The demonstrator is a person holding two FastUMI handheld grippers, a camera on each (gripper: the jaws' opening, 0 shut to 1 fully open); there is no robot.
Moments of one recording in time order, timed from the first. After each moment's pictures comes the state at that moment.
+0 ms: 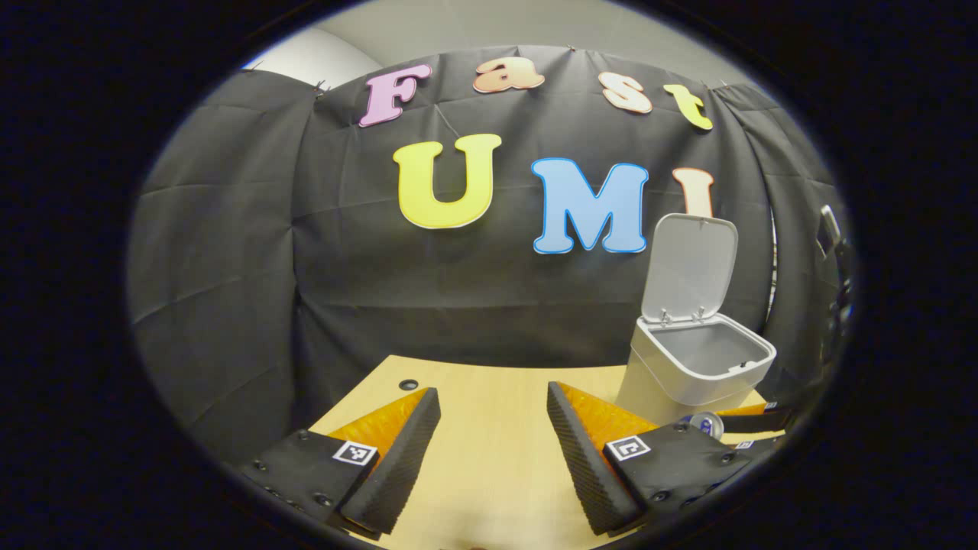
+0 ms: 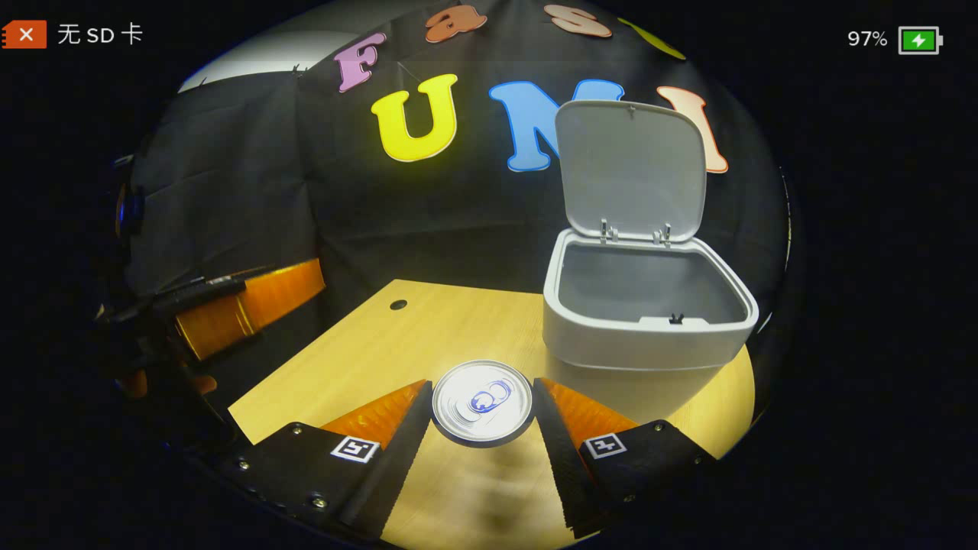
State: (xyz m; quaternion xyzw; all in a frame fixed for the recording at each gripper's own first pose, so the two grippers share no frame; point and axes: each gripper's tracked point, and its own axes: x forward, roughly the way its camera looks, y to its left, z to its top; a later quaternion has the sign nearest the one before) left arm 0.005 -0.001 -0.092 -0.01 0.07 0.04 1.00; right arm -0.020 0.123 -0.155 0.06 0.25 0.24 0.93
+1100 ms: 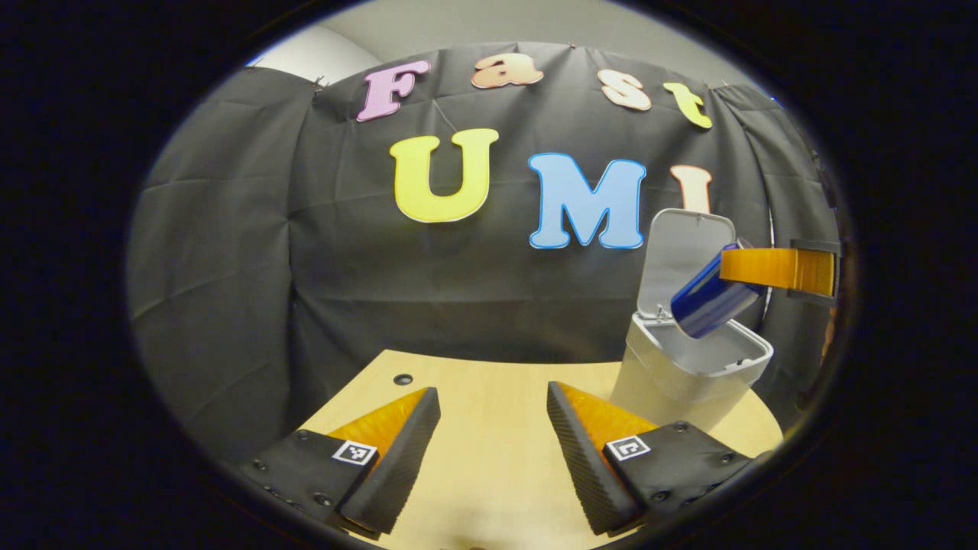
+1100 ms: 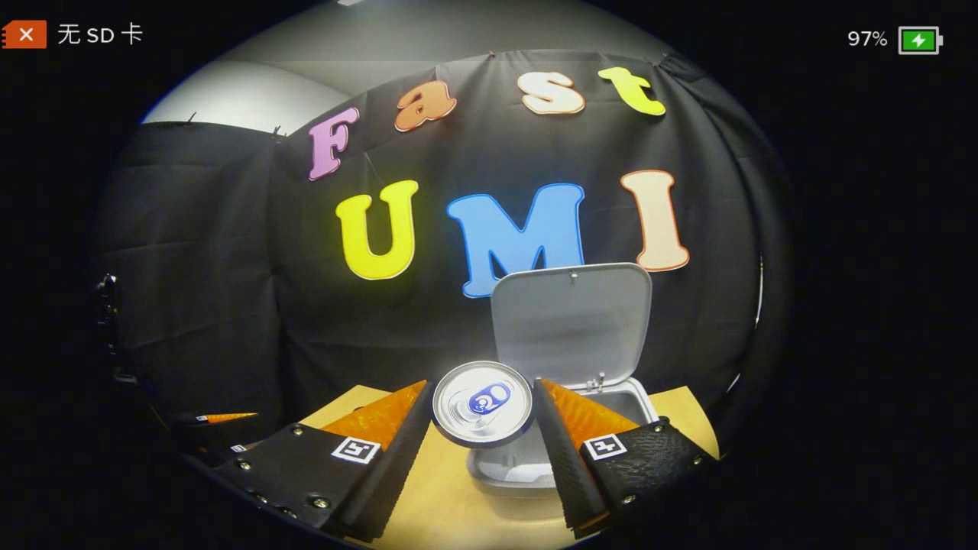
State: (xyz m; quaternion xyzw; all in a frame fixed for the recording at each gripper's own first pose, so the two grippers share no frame) left arm 0.010 -0.014 -0.101 -0.02 0.08 0.04 1.00; right arm 0.064 0.044 -0.033 0.08 0.09 0.14 0.98
